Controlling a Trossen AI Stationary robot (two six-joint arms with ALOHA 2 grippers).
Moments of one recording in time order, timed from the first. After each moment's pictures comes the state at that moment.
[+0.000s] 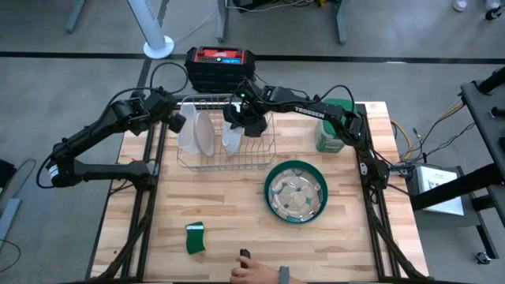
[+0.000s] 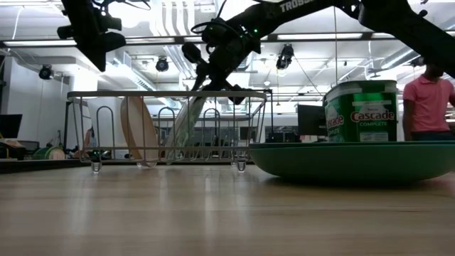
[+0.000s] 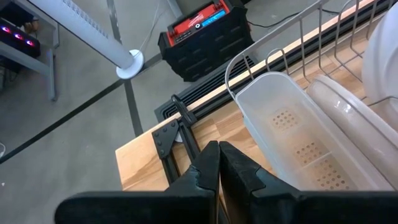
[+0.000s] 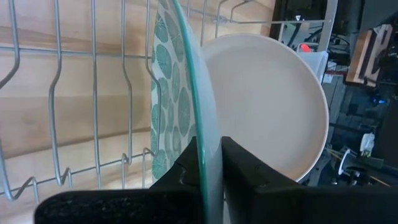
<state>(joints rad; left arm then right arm) 0.59 0.99 1.14 -1.16 -0.65 -0.24 -0.39 2.26 2.14 -0.77 -0.38 -2.03</state>
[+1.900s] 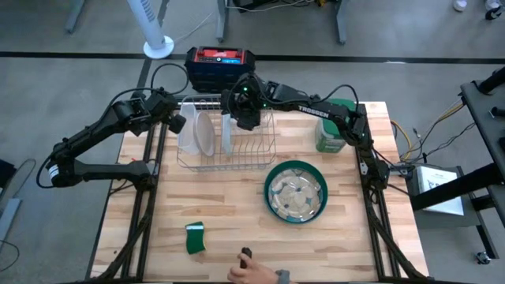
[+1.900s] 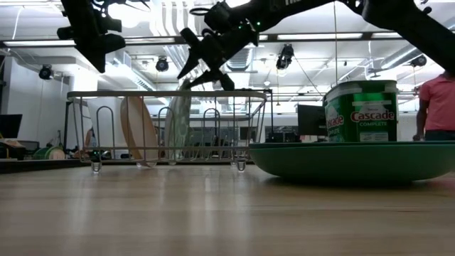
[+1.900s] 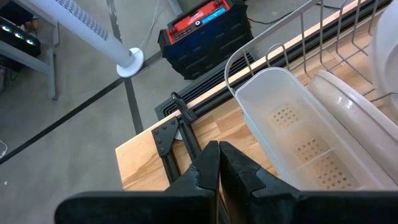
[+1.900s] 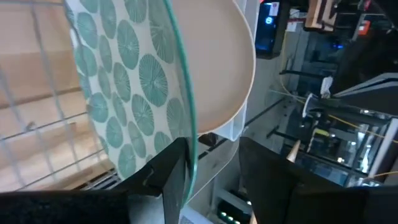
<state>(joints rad) 0.59 0.99 1.13 -1.16 -0.64 -0.24 -0.38 2.22 2.14 -0.57 -0.27 -1.89</state>
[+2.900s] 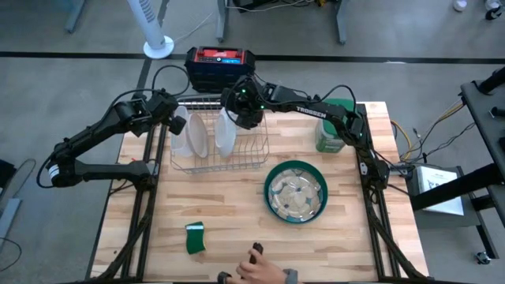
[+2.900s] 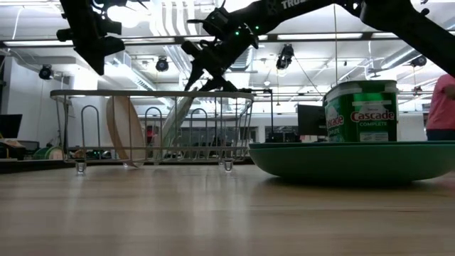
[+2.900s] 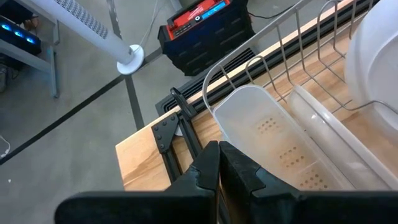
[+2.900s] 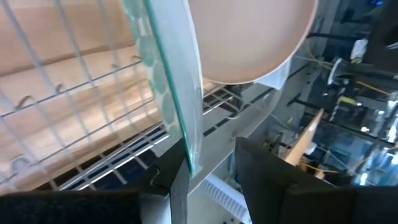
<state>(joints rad) 0.59 0.99 1.11 -1.16 -0.64 -0.24 -0.39 2.24 2.14 -0.61 -0.09 -1.86</state>
